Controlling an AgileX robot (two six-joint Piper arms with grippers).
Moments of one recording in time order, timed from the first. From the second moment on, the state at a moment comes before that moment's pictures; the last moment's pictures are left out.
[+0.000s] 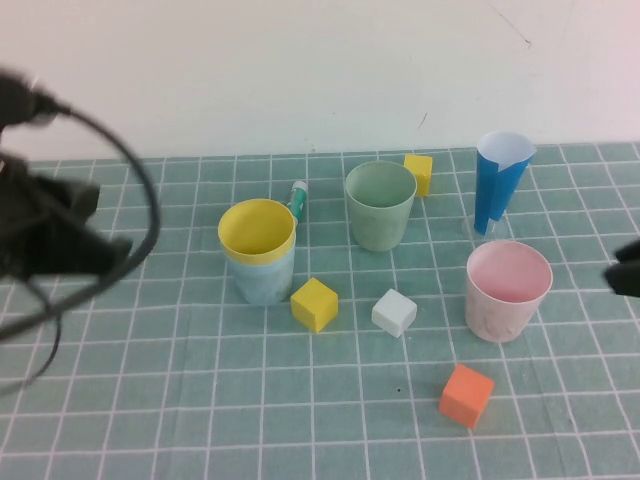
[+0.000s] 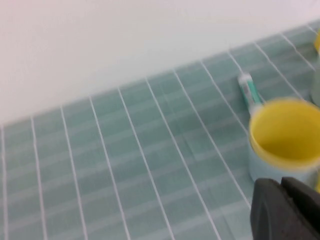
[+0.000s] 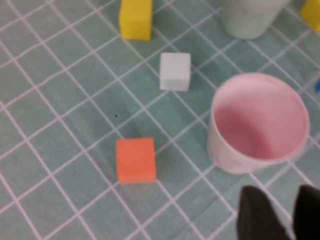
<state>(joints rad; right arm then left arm) 0.05 1.19 -0.95 0.67 0.93 -1.15 -0.33 1.02 -0.93 0.19 0.48 -0.12</state>
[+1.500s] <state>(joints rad) 0.34 1.82 -1.42 0.69 0.78 -1.14 -0.33 0.49 -0.33 0.02 0.15 -0.13</state>
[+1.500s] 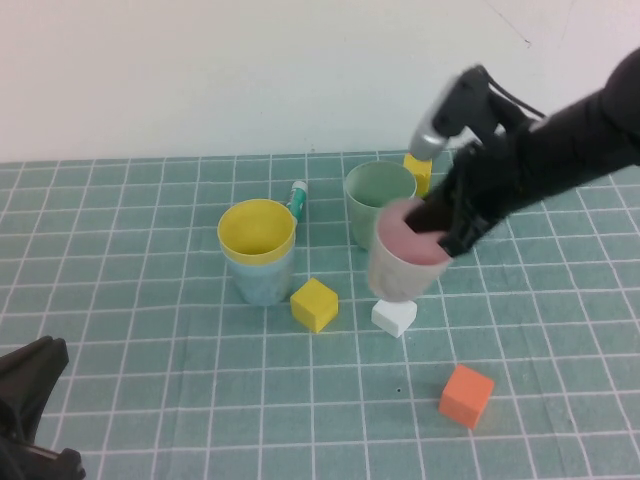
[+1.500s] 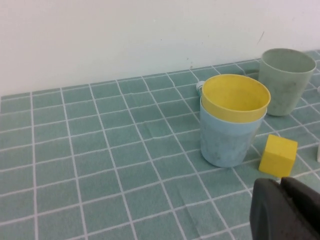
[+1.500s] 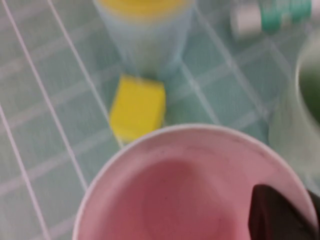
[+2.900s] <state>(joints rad) 0.37 1.97 -1.66 0.65 0.49 -1.12 -0.33 0.49 -0.33 0.01 0.15 -0.14</state>
